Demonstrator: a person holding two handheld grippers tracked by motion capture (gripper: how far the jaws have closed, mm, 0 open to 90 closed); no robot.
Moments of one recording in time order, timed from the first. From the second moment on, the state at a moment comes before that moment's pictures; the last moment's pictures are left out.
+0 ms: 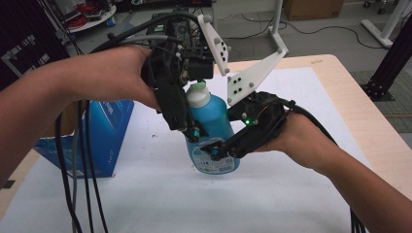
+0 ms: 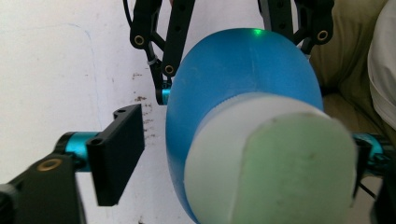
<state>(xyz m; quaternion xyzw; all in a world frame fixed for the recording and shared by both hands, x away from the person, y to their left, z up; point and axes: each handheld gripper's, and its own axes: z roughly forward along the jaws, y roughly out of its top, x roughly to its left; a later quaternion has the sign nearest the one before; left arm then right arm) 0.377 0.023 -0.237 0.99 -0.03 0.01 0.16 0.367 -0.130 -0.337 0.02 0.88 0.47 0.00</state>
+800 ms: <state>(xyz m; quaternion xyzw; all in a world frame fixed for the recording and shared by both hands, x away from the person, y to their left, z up) 0.375 0.025 -0.227 0.99 -0.03 -0.01 0.15 0.366 -0.130 -0.332 0.04 0.87 0.49 0.00</state>
